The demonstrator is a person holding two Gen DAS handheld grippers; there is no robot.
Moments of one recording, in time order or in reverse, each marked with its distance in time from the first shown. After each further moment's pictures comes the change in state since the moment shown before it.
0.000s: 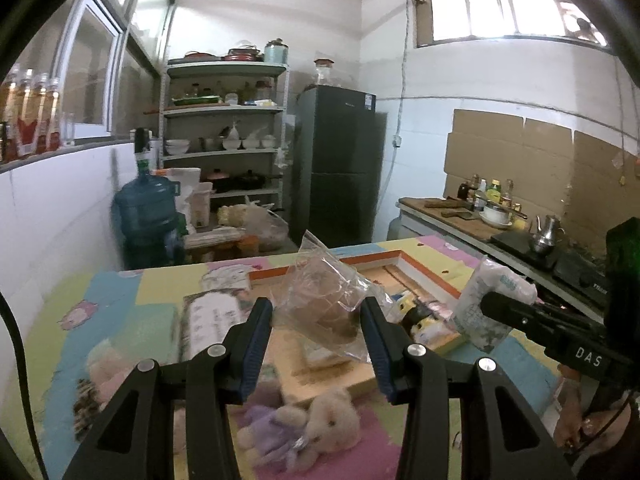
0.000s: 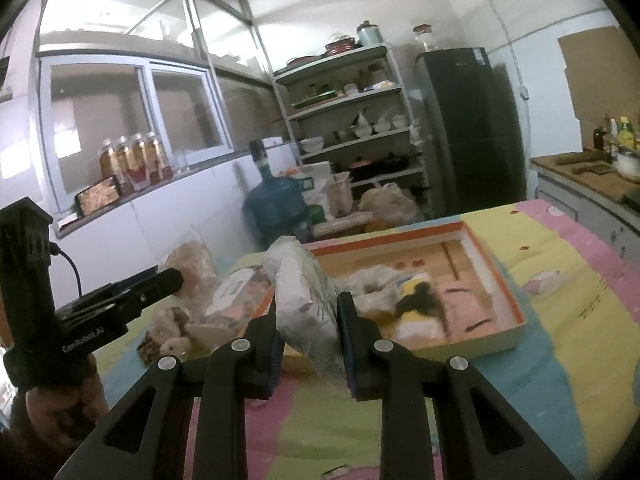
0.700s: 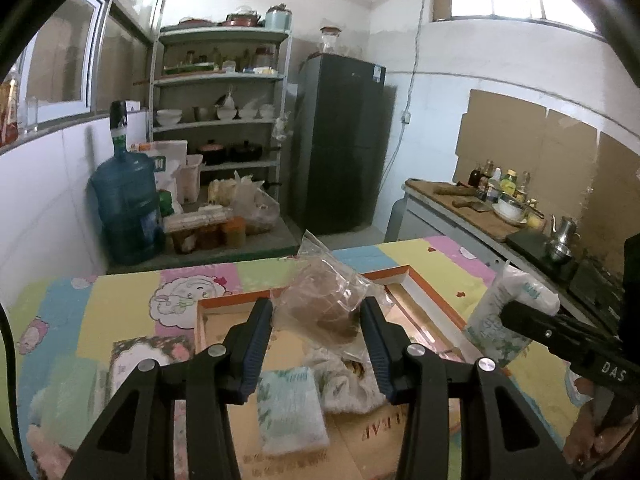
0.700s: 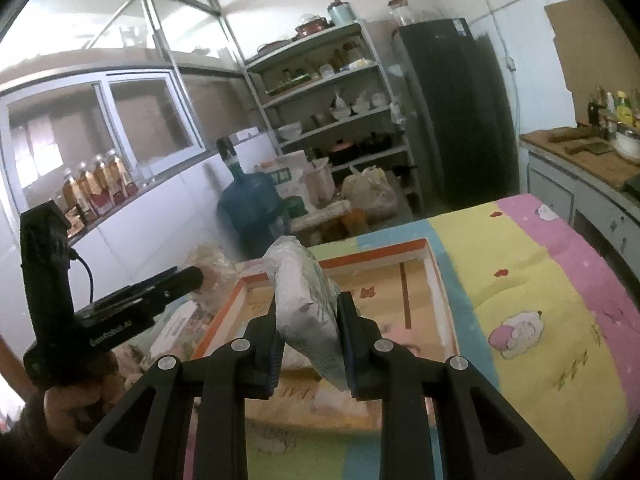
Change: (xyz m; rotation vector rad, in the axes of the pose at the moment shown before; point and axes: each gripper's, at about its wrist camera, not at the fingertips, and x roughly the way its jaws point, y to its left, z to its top) left arm 0.127 -0.023 0.055 -0.051 0.124 0.012; right arm 0.058 -0.083 0.063 0.088 0.096 -0.007
